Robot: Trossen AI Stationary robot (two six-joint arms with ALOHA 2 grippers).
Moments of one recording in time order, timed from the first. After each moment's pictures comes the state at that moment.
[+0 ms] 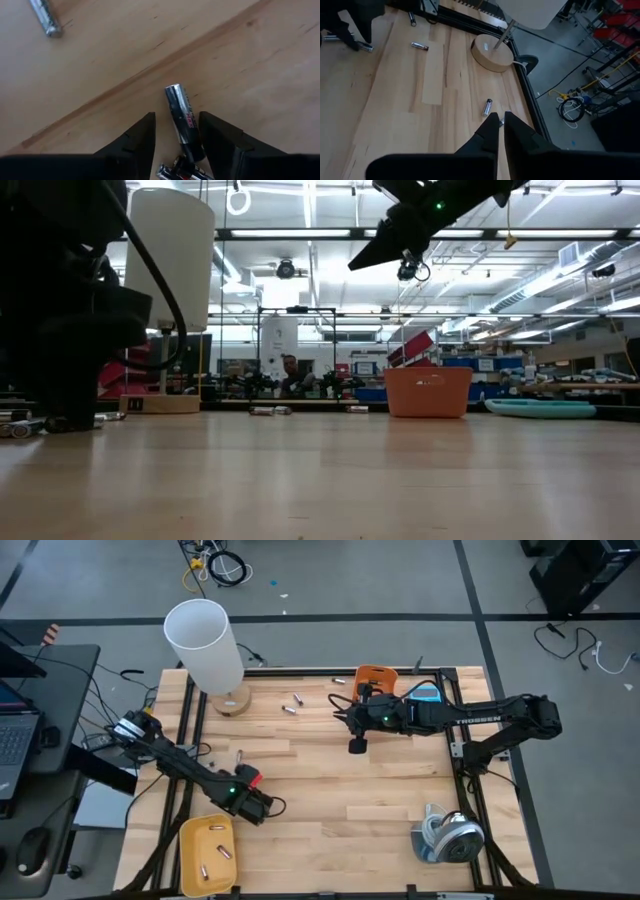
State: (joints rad) left arm -0.51 1.61 0.80 -0.80 -0.31 -1.57; right arm -0.11 1.39 0.99 -0.08 0.26 -0.36
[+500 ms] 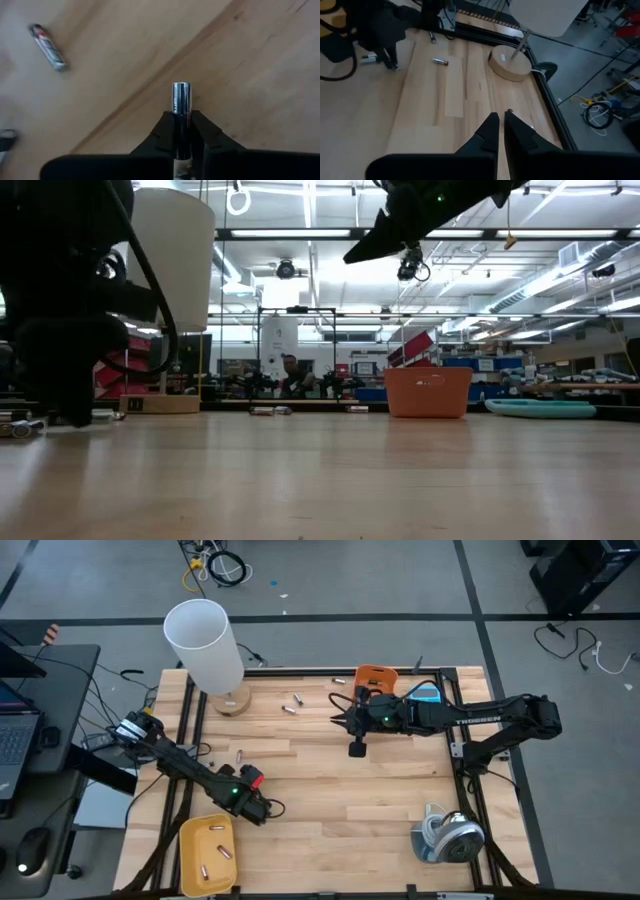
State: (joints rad) left arm -0.51 1.62 0.84 -0.87 -0.34 -1.36; right arm -0.11 1.39 0.99 -0.06 0.16 -0.28
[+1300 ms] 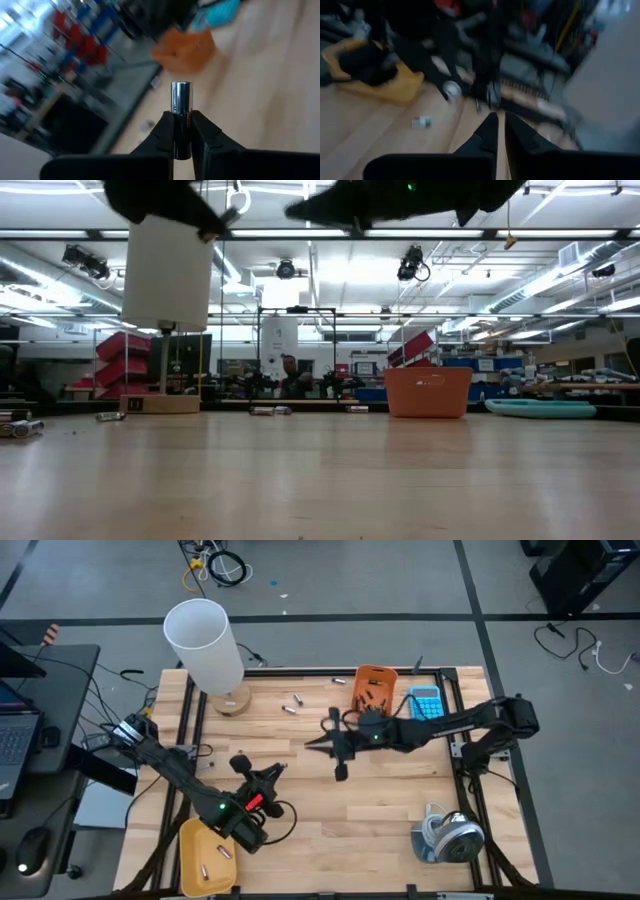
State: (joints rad) left arm -0.66 1.62 1.17 -1.01 -1.29 -0.81; right arm 0.01 1.59 0.99 0.43 -0.03 -0.37
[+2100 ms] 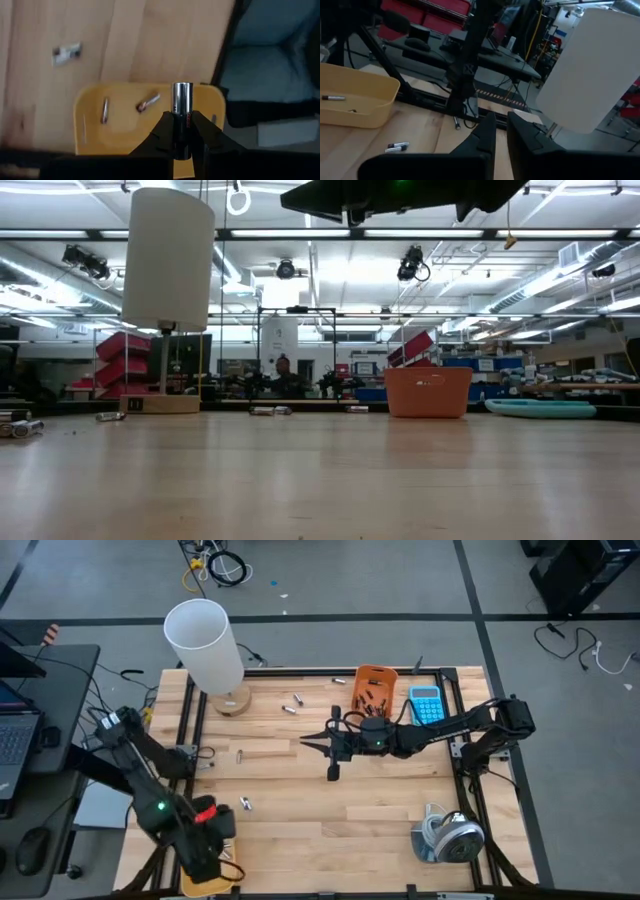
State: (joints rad) left arm -0.91 1.48 1.46 -1.26 -0.05 -1.19; right arm 0.04 1.63 0.99 0.58 0.14 -0.33
